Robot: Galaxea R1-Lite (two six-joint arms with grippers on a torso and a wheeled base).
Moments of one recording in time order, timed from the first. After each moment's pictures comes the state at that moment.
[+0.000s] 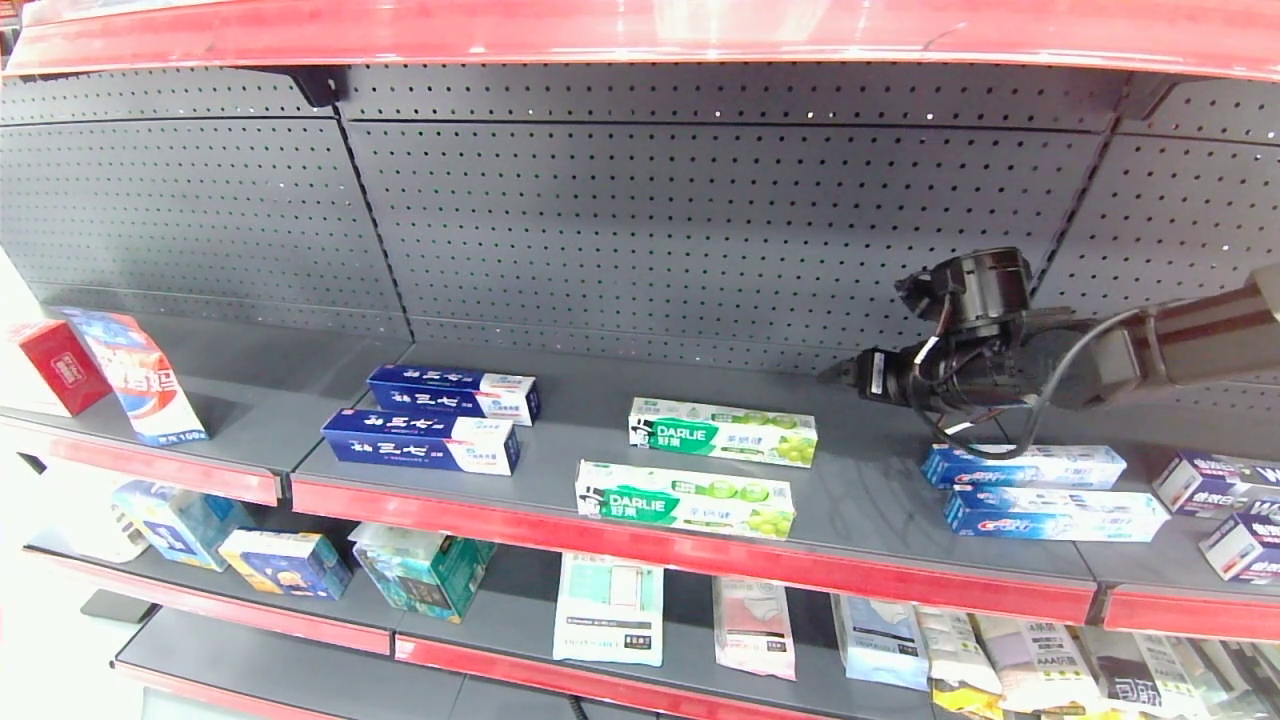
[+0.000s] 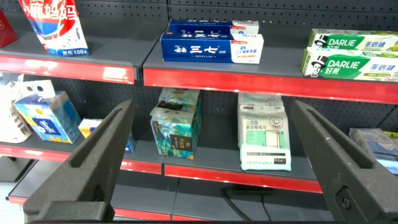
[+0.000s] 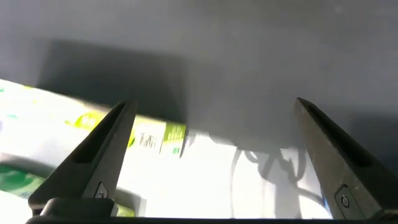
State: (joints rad) left arm 0.00 0.00 0.00 0.00 -0.05 0.00; right arm 0.18 2.04 -1.28 -0.11 0.04 0.26
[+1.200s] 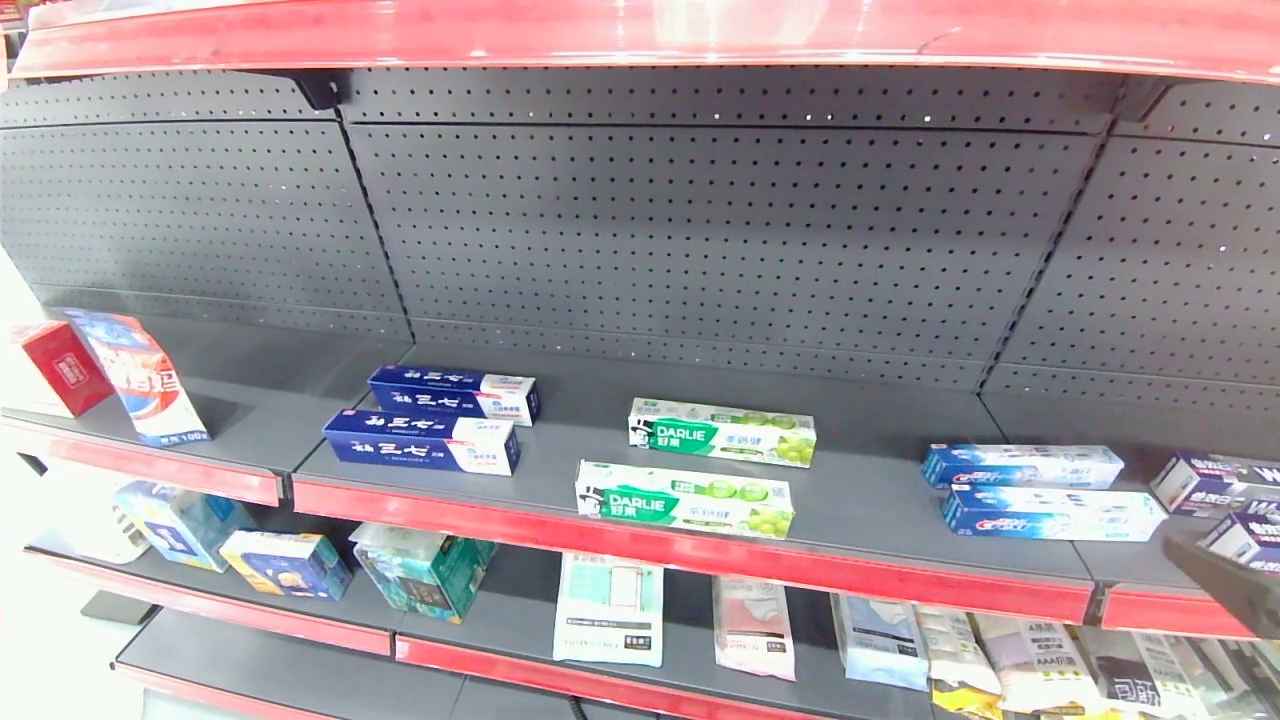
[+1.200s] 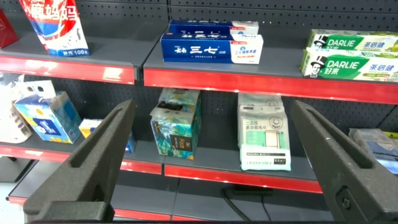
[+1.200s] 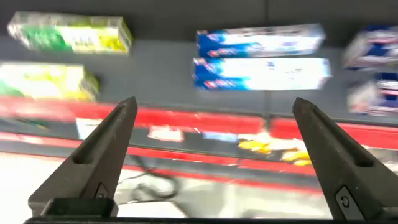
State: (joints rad) left arm 0.00 0.00 0.00 0.00 -0.05 0.00; right arm 0.11 0.80 -0.38 -0.07 -0.15 0.04
